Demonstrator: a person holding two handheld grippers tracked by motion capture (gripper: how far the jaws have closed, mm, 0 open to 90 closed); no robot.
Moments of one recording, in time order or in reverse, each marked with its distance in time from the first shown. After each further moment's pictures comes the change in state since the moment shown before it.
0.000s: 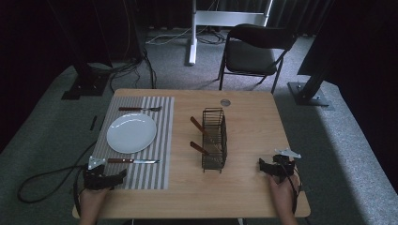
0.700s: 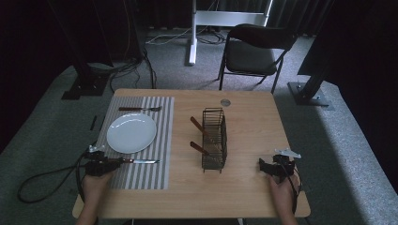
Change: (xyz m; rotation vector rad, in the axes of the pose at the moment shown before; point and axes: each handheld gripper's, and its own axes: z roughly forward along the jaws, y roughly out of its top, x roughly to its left) left arm 0.021 0.033 0.026 0.054 0.050 -0.141; right arm 0.000 0.000 0.000 0.000 0.000 0.000
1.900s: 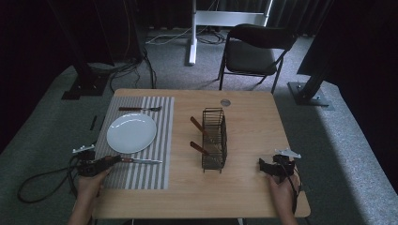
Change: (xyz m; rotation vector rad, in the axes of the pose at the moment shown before) left arm 0.017 0.004 -0.016 -0.019 -0.265 -0.135; right arm 0.000 0.000 0.000 0.000 0.000 0.000
